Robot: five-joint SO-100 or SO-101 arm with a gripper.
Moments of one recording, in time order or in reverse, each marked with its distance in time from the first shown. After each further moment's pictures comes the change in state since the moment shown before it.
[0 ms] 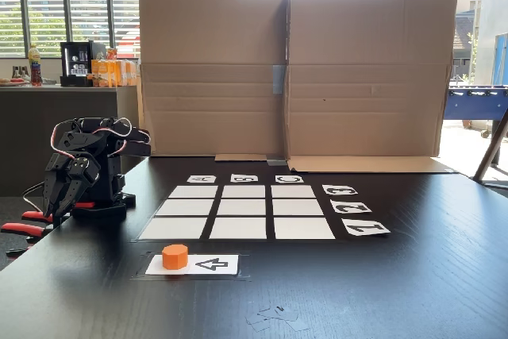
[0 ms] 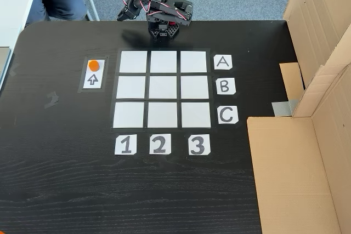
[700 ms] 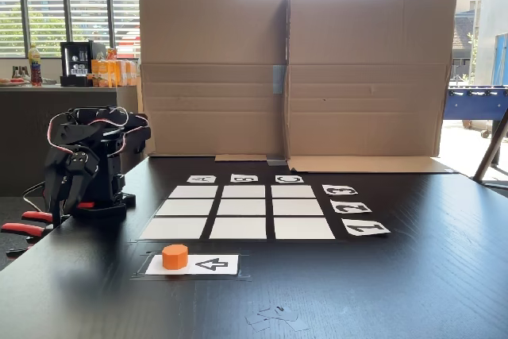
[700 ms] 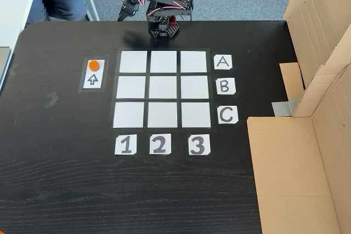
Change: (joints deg) arm 0.1 -26.5 -16.3 0.0 -1.4
